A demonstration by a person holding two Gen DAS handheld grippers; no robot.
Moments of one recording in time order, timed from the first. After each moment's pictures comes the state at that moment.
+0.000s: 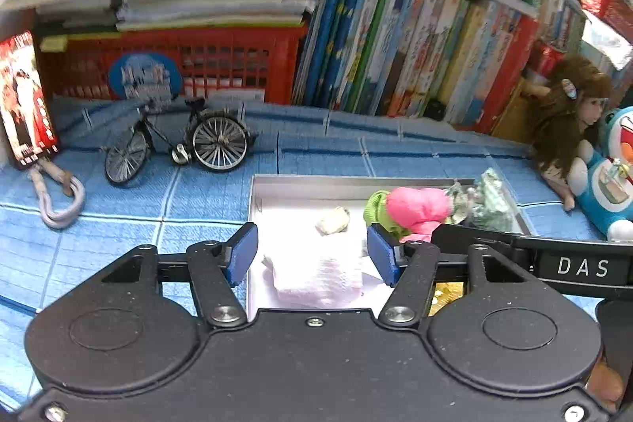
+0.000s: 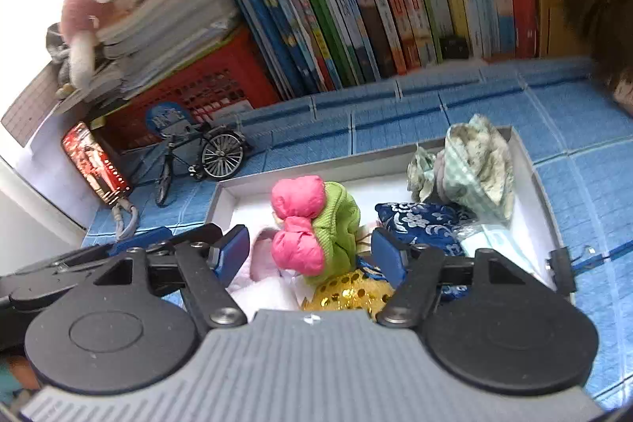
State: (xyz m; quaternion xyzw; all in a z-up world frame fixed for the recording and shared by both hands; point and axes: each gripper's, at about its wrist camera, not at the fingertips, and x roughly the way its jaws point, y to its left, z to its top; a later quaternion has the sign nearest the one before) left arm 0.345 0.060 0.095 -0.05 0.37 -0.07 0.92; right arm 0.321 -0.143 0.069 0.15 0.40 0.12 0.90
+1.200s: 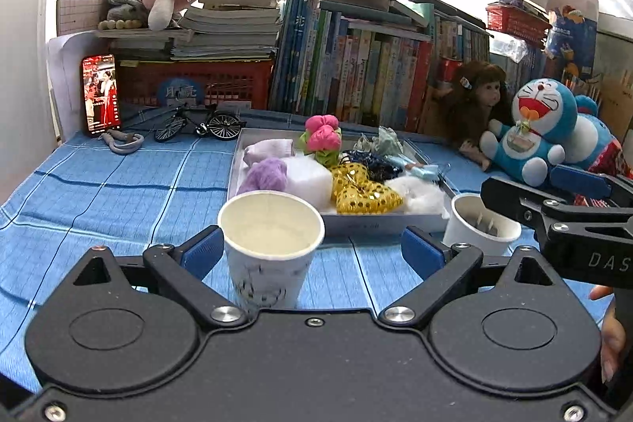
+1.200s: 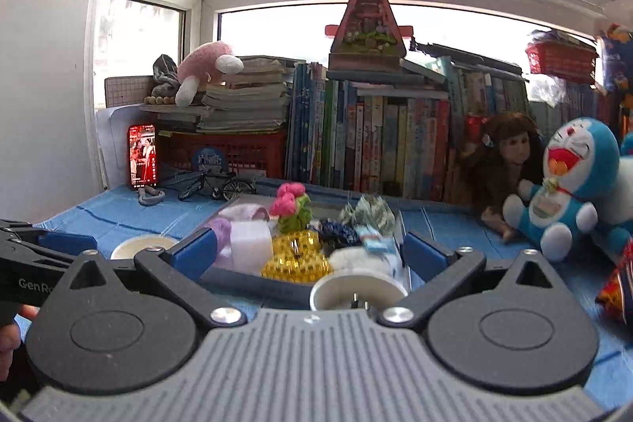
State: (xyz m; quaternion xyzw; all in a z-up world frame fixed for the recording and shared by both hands) left arm 0.036 0.028 0.082 -0.04 0.24 -0.07 0.97; right arm 0.034 -0.173 0.077 -0.01 0.14 0.10 0.99
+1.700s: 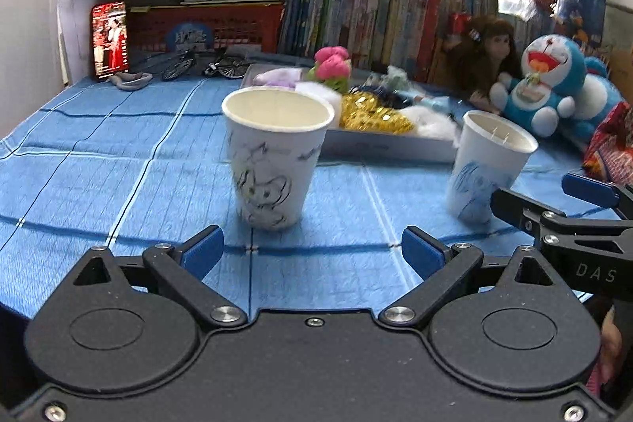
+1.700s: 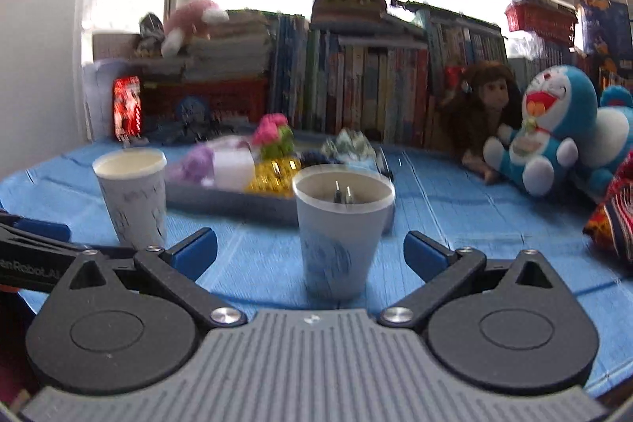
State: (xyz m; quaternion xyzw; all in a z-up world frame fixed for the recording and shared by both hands) left arm 0.016 0.025 0.019 -0.04 0.29 -0.06 0.96; right arm 0.015 -0.177 0.013 -0.02 0.19 0.06 0.98
